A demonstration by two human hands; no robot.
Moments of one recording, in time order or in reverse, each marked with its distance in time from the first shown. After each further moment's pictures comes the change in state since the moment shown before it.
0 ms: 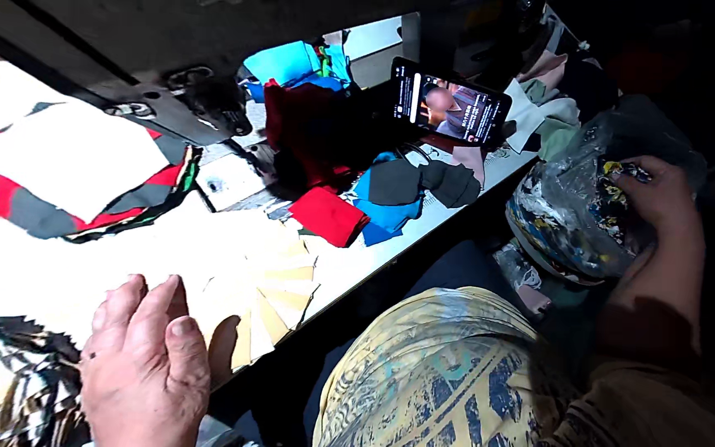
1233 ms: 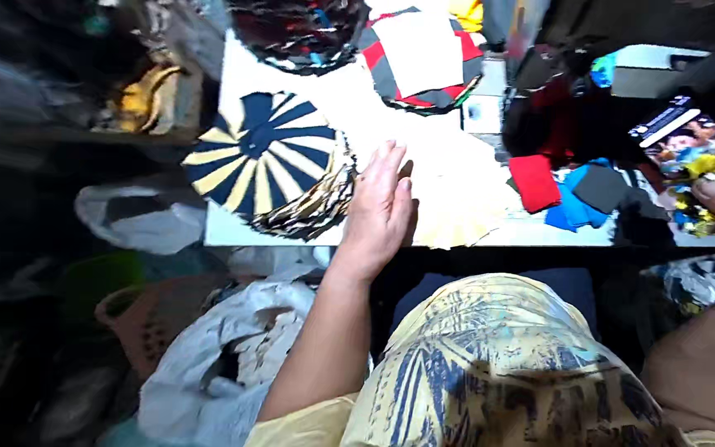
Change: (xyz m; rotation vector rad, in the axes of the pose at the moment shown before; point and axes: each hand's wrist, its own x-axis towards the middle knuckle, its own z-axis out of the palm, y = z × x) left_hand -0.004 0.050 -0.021 -0.287 0.129 -0.141; right_hand -0.038 -0.232 0.090 0.391 -0.488 -0.903
